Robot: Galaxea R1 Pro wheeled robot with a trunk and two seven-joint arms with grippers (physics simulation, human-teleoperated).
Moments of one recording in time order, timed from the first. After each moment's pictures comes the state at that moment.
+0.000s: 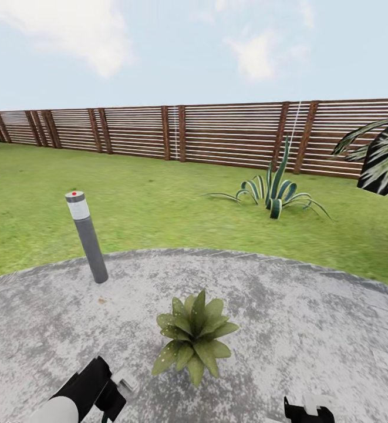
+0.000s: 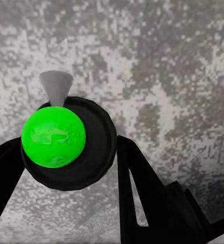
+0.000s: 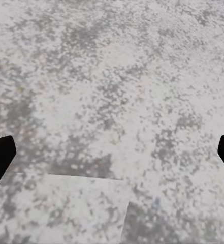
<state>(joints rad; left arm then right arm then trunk) -0.57 0.01 0.19 -0.38 -0.92 0.56 -0.61 -0.39 -0.06 -0.60 -0.17 0.54 -0.39 -0.10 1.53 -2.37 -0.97</state>
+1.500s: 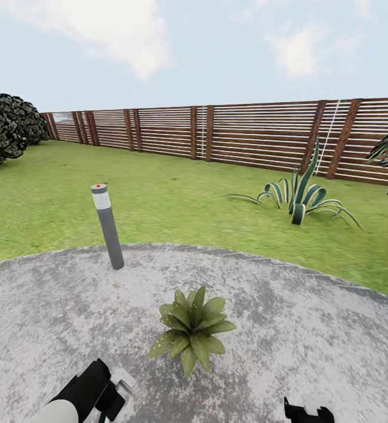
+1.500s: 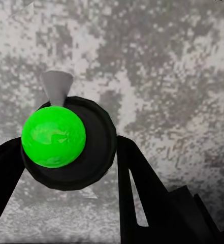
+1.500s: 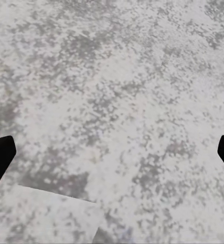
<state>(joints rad) -0.56 0.00 0.20 -0.39 -0.90 0.56 -0.54 -0.39 -0.06 -0.60 -0.17 0.54 -0.39 -0.10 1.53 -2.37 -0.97</state>
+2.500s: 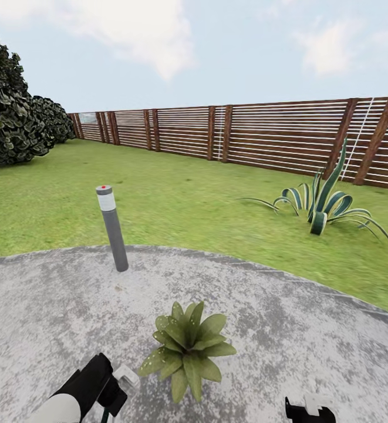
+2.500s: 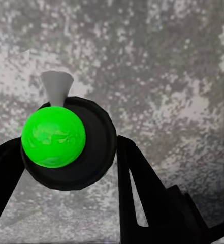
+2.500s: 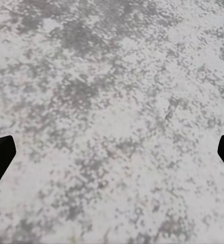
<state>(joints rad) -0.58 0.00 0.19 -0.40 -0.91 0.59 -0.60 -0.39 -0.06 -0.60 -0.17 0.54 -0.39 -0.10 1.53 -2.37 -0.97</state>
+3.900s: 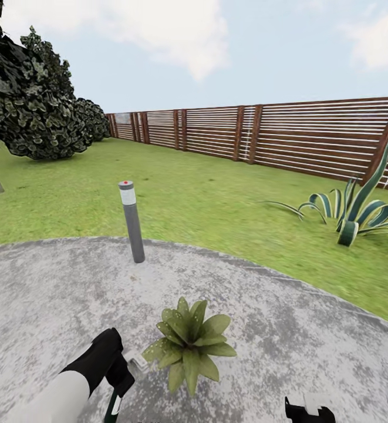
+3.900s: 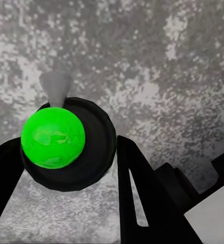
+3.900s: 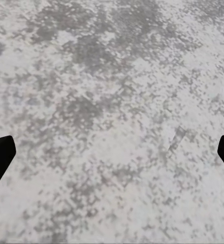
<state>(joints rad) -0.65 -0.01 0.02 -0.49 -1.01 0.71 -0.90 -0.39 -0.06 -0.60 -0.17 0.54 -0.39 -0.10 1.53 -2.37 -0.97</state>
